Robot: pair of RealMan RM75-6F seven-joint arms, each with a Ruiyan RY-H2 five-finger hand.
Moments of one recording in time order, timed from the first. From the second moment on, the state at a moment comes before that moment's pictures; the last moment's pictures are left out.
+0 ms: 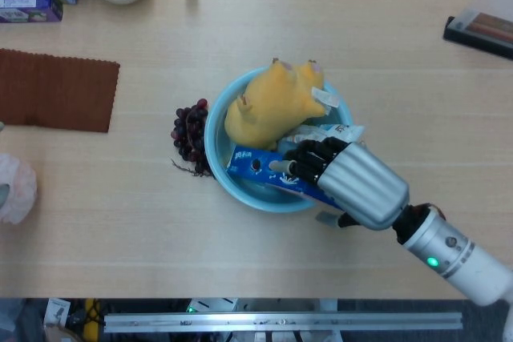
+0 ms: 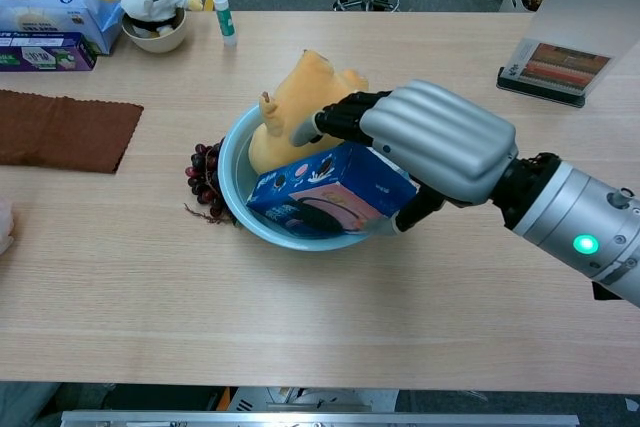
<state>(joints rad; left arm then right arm) -0.10 -1.00 0.02 -1.76 1.46 1.37 0.10 0.53 -1.41 0.05 -1.97 -1.60 1.00 -0.48</state>
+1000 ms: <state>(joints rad) -0.12 -1.00 0.03 -1.79 1.45 1.33 0.12 0.55 -1.43 0.10 -1.87 -1.35 1.02 -0.55</state>
